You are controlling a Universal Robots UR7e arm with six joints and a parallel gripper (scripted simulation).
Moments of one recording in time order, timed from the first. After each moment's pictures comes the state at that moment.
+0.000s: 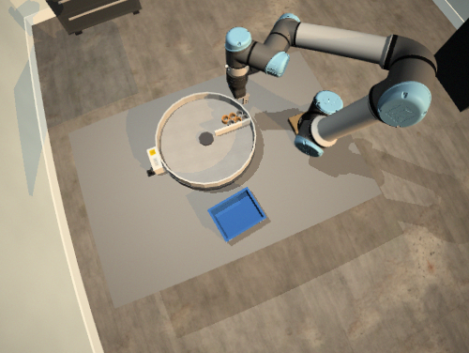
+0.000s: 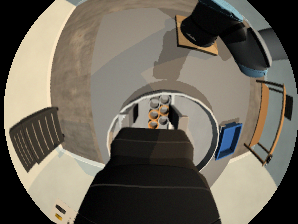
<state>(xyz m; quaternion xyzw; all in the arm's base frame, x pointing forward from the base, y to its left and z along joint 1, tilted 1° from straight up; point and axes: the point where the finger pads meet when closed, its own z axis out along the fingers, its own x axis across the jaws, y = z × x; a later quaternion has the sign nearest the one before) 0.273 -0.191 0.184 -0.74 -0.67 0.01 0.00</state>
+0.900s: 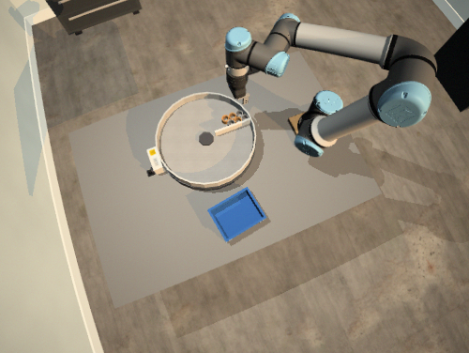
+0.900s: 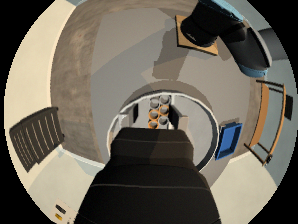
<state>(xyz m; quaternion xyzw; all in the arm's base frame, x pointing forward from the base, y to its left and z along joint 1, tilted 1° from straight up) 0.273 -0.191 0.184 -0.74 -0.67 0.01 0.00</state>
